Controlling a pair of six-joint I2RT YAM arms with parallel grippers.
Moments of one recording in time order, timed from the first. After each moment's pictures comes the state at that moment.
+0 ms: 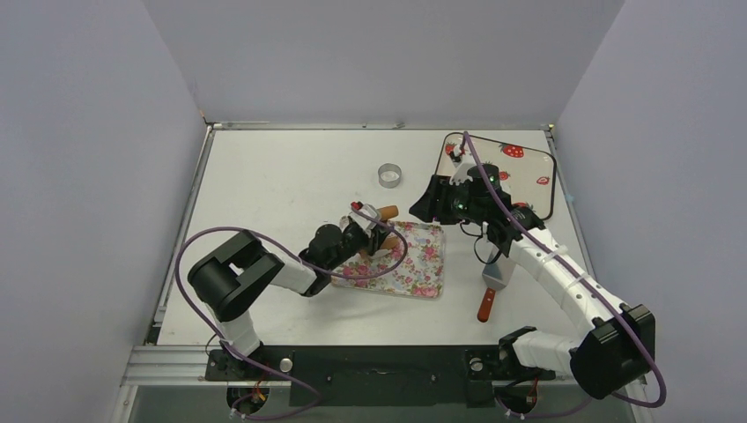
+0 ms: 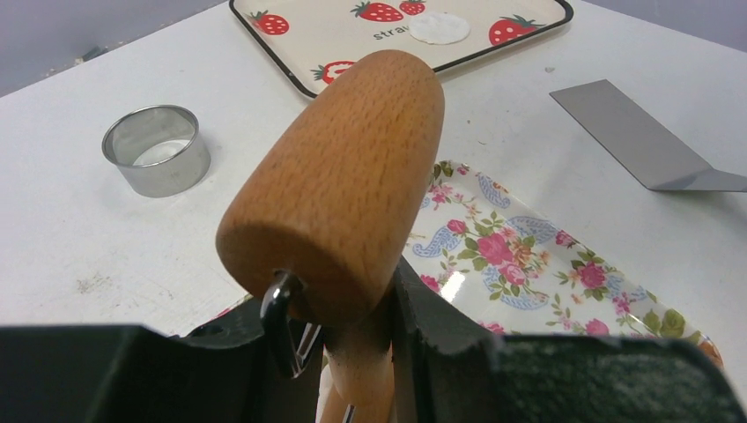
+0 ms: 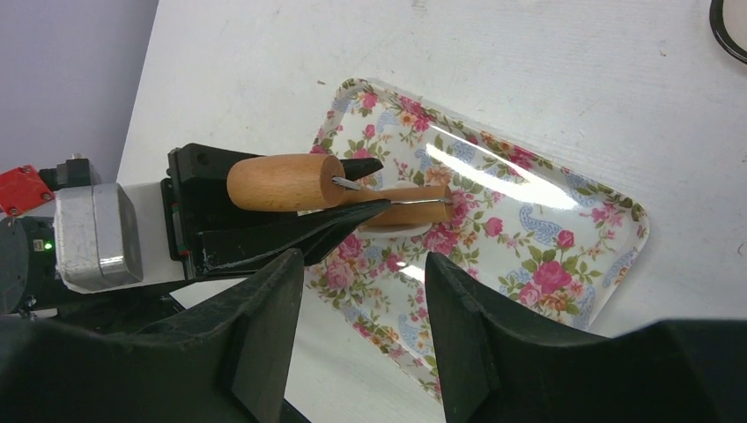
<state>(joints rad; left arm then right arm) -0.77 1.75 0.54 1.15 0.10 -0.04 0.43 1.20 0.98 -0.34 -0.31 0.48</state>
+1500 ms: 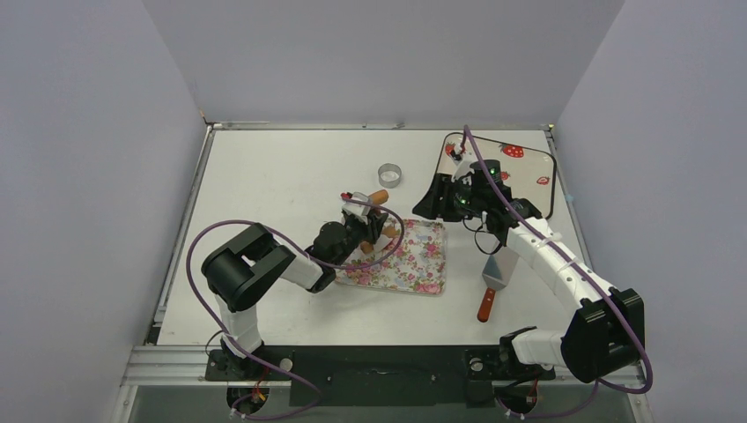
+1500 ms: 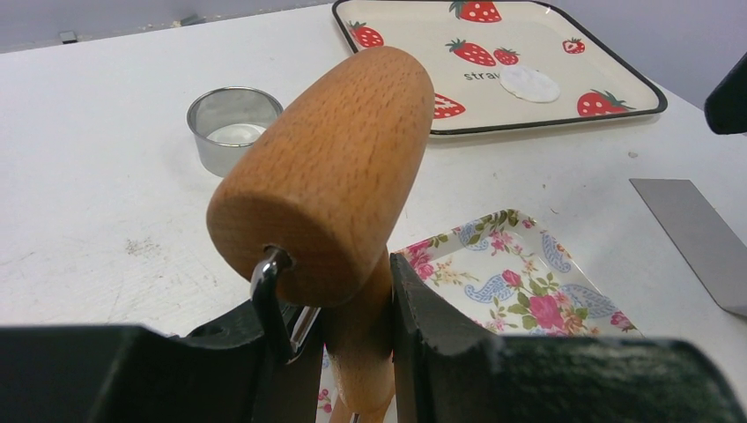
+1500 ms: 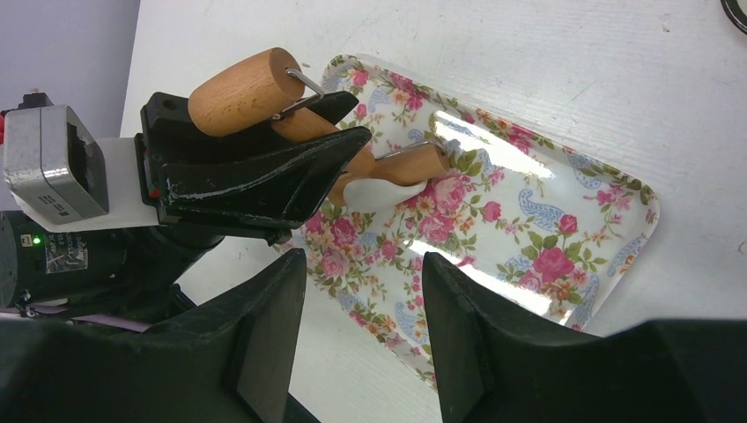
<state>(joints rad) -0.76 1.86 0.60 1.22 -0.13 -0.19 0.35 1.29 1.00 -0.35 -0.42 0.45</state>
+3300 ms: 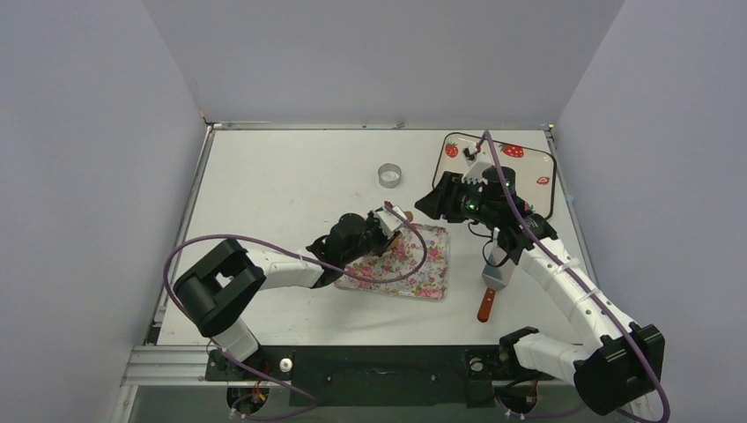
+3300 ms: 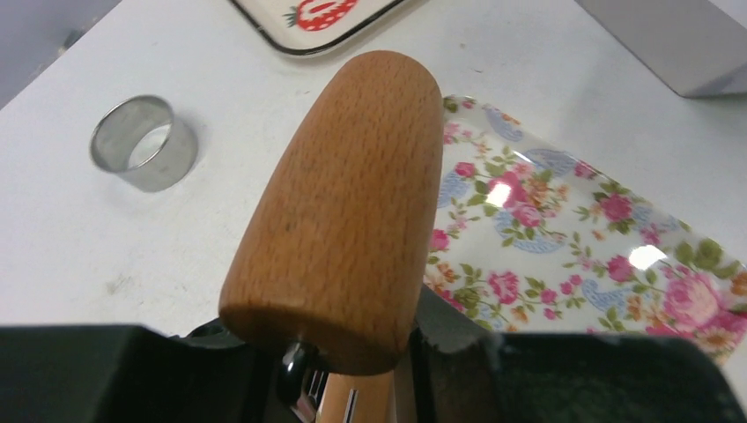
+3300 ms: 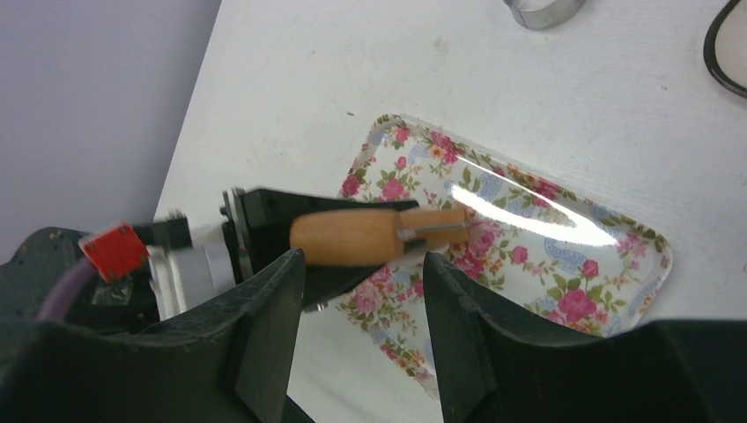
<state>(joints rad) -0.88 1.64 0.73 0.65 0.04 0.19 0.38 1.13 0.96 -0.28 -0.37 0.51</state>
